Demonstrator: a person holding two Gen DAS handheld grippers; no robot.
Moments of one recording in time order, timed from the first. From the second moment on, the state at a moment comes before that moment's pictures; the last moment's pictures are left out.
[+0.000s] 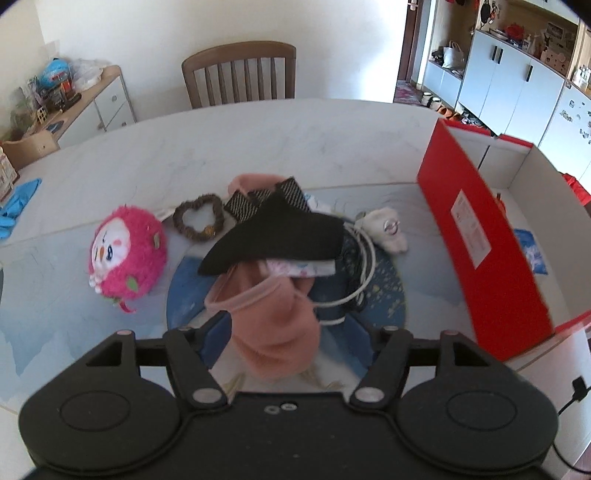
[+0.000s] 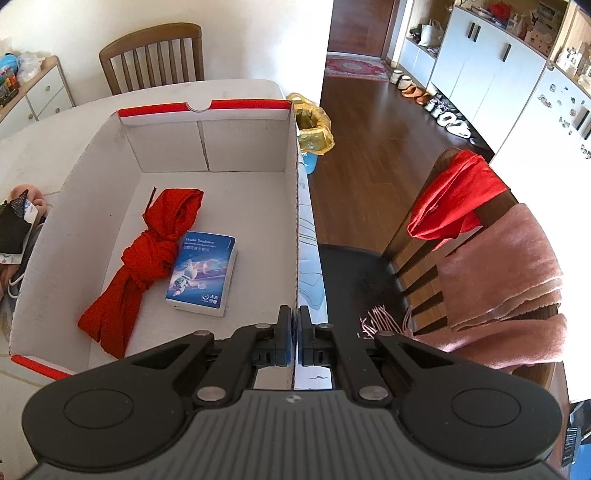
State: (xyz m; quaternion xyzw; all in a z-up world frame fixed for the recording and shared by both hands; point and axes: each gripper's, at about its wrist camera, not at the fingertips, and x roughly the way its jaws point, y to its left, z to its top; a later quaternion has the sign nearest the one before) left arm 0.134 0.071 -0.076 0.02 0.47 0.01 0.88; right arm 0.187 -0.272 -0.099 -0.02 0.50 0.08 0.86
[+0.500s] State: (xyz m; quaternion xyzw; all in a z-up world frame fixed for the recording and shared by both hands) left arm 0.145 0.087 -0.106 -0.01 0.48 0.02 0.88; right arm 0.188 -0.270 -0.098 -0.02 0.50 0.08 0.86
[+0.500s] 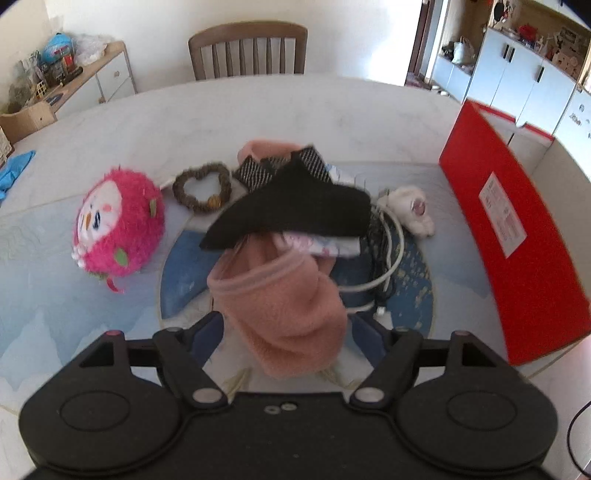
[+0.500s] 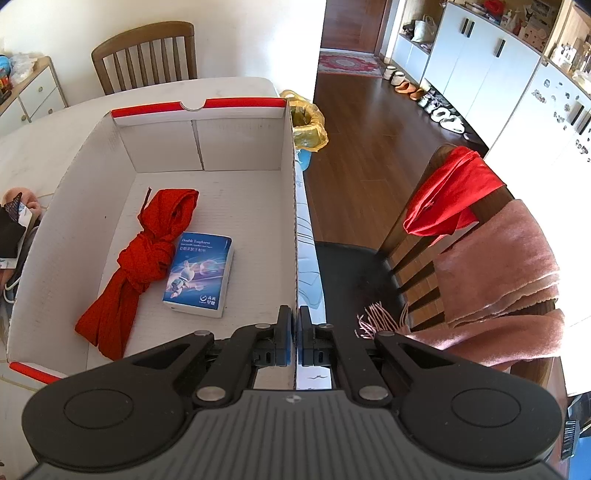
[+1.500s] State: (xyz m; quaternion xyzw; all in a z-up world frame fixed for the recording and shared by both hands) left arm 0.228 0.088 -0.098 0.02 0.48 0.01 0.88; right arm 0.188 -0.271 -0.098 -0.02 0.50 0.08 0.86
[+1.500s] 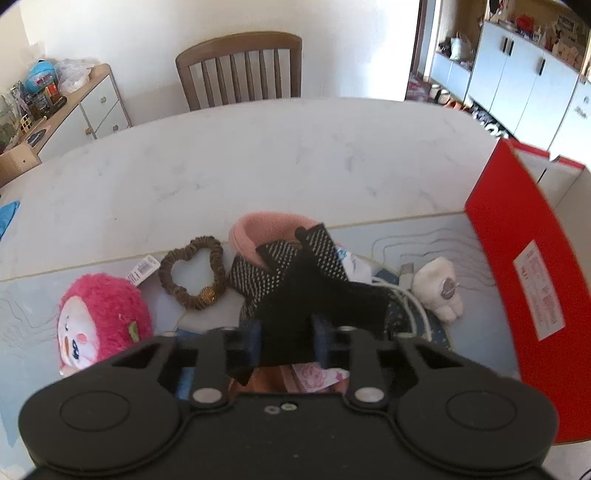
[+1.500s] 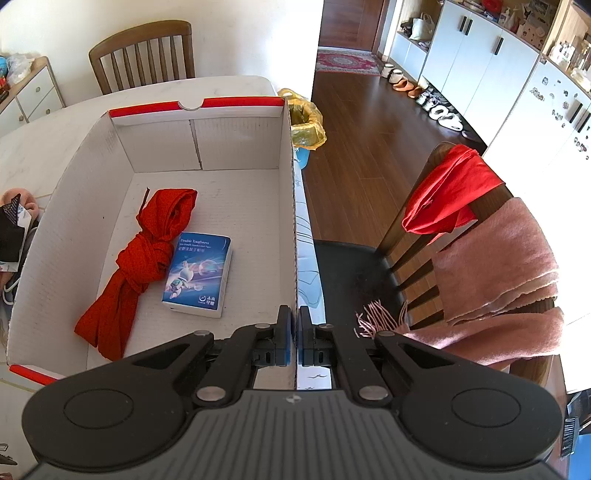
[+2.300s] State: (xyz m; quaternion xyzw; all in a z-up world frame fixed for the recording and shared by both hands) left arm 0.207 0.032 0.014 -0.01 0.39 -0.11 0.91; right arm 0.192 -0.268 -0.100 -0.02 0.50 0.09 0.86
